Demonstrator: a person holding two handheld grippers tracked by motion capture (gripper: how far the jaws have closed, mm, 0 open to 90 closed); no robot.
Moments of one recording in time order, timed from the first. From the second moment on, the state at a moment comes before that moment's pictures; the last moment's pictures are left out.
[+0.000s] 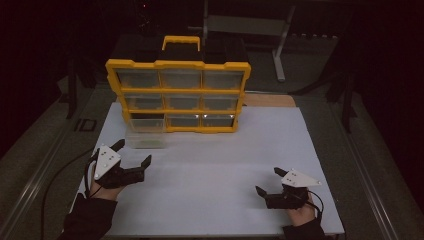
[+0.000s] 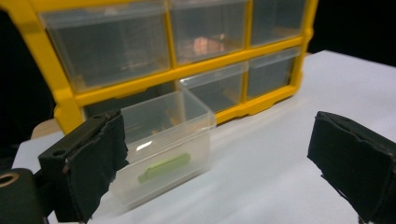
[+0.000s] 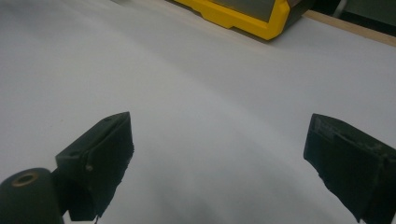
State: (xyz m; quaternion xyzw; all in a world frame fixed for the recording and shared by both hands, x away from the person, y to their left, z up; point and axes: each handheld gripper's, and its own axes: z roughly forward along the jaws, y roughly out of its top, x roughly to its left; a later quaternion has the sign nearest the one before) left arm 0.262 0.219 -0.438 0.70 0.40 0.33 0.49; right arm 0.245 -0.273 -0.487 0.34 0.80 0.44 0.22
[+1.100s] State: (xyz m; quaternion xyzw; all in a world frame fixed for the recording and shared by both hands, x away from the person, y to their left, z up) left arm 0.303 0.201 -0.499 0.73 0.48 0.31 0.38; right arm 0.245 -0.273 -0.488 0.34 0.80 0.44 0.22
